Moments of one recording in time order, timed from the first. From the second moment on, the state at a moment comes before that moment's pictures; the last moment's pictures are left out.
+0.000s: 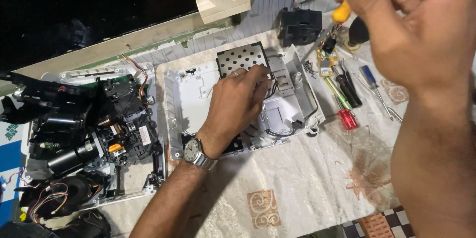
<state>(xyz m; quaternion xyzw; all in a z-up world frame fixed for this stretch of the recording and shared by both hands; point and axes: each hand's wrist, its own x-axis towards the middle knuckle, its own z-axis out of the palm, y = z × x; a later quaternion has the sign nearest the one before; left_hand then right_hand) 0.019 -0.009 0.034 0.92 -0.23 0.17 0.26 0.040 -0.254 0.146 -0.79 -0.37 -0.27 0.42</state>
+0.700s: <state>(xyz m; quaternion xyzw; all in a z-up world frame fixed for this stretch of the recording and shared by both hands) 0.016 -0.009 0.039 0.88 -0.27 0.24 0.31 0.097 -0.231 0.124 -0.93 -0.16 -0.12 0.29</state>
